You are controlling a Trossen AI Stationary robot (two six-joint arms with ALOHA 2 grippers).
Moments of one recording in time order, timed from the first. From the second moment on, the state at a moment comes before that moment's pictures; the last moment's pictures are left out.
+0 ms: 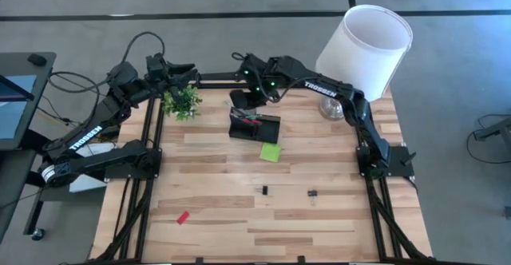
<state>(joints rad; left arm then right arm) 0.77 0.77 0.86 -0.01 0.27 -0.13 -0.32 2.19 2.36 -1.23 -0.28 0.82</state>
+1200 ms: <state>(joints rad) 0.25 0.77 0.86 -0.30 0.12 -0.51 0.44 1.90 2.33 -1.55 0.21 1.07</state>
